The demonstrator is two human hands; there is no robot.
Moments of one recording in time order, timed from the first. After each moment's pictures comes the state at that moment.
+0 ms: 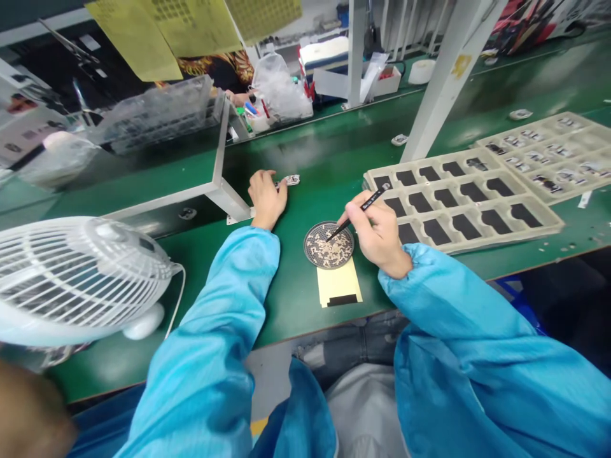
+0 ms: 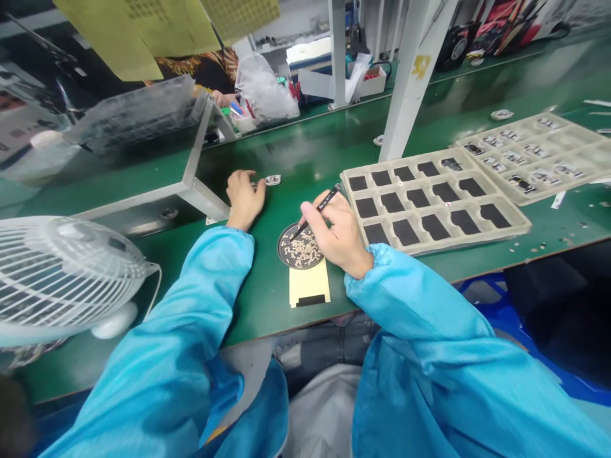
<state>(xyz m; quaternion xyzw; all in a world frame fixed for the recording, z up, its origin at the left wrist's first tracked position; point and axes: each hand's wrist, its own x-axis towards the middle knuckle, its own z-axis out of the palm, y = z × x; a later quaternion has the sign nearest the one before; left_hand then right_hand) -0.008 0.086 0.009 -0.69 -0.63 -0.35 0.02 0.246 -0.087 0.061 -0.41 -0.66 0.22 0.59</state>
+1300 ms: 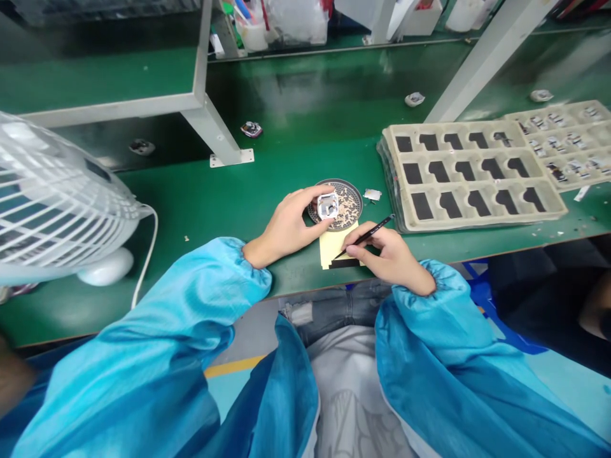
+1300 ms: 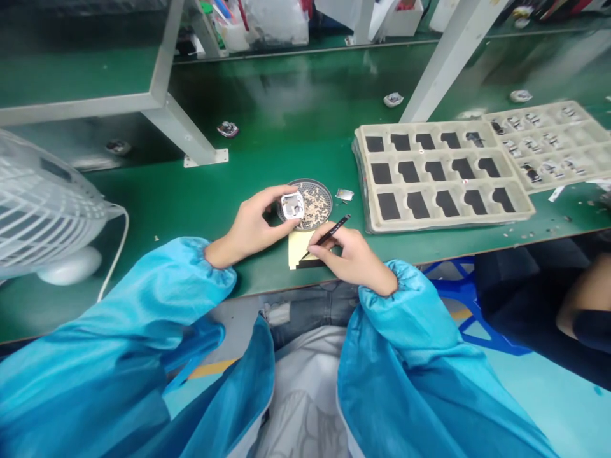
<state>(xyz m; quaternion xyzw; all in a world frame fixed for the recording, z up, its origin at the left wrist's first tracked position) 0.025 -0.099 0.021 -0.82 -0.39 -0.37 -0.21 0.266 -0.162 0.009 -0.38 -0.68 0.47 0.41</state>
